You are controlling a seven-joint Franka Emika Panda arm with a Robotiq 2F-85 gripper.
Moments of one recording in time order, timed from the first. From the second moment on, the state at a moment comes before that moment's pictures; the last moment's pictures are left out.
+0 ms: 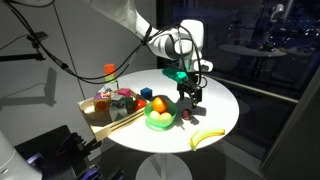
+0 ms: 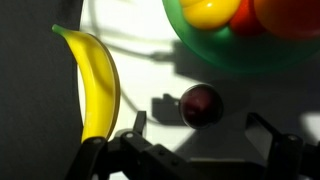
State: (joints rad) arm -0.17 0.52 -0.15 -1.71 -0.03 2.20 0.07
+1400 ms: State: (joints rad) arm -0.17 0.63 -0.16 -1.71 -0.03 2.33 0.08
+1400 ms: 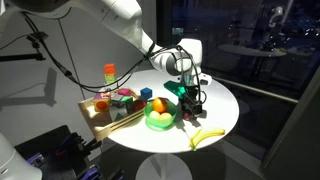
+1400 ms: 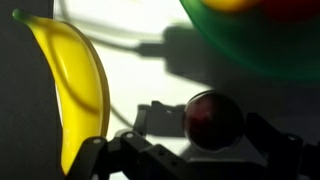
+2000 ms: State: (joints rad) arm -0.16 0.65 -0.17 -1.71 -0.03 2.35 0.11
